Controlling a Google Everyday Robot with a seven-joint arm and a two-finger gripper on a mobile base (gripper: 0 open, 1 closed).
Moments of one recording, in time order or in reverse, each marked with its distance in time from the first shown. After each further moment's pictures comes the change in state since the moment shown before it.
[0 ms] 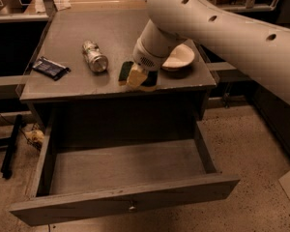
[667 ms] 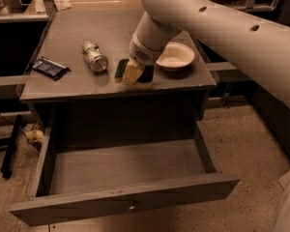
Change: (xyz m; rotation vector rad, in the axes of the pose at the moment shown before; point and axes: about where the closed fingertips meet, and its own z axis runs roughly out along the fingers) arm -0.010 -0.008 0.008 -0.055 0.016 0.020
